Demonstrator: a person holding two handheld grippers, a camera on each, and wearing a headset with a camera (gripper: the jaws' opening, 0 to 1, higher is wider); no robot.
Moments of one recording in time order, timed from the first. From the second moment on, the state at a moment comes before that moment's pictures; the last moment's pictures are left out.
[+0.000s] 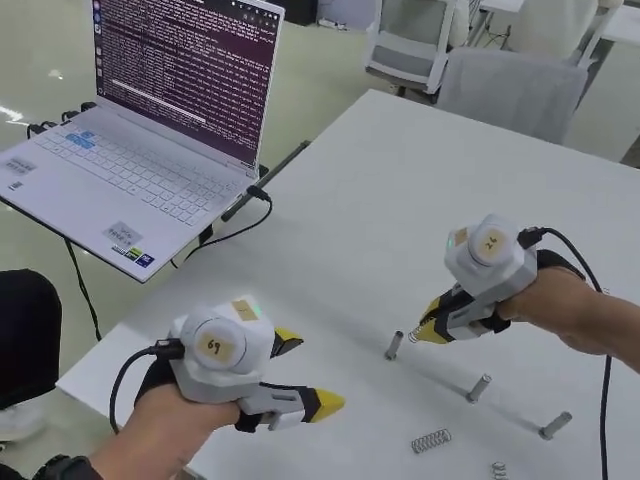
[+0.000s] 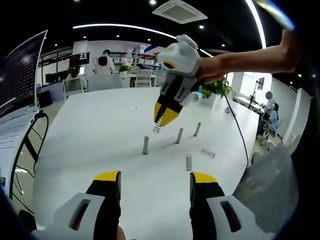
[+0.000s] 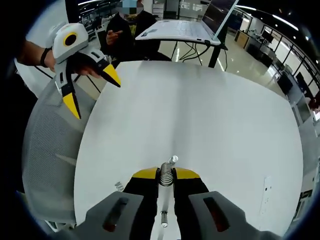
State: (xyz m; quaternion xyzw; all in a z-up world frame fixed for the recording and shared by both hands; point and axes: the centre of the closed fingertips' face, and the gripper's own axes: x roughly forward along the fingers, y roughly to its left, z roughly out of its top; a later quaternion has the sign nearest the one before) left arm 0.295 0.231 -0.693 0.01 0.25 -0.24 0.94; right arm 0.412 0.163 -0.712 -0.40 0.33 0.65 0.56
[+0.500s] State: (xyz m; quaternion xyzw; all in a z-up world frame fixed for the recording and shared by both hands) left arm 0.297 0.230 -0.693 0.00 0.25 -0.24 0.94; right arm 0.418 0.173 -0.724 -0.41 0.33 0.65 0.55
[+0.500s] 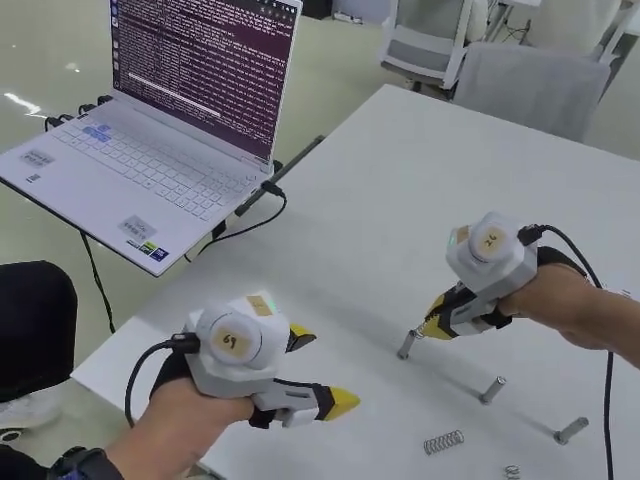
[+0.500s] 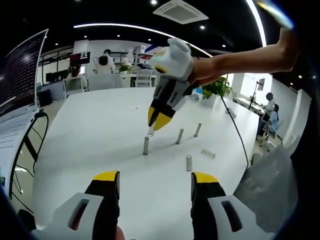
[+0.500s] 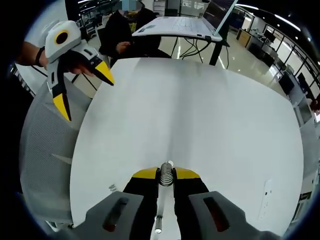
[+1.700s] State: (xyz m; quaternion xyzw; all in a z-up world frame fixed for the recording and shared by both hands) left arm 0.296 0.234 -0.692 0.00 0.26 -0.25 0.93; right arm 0.420 0.184 -0.747 -0.44 0.34 0.65 0.51
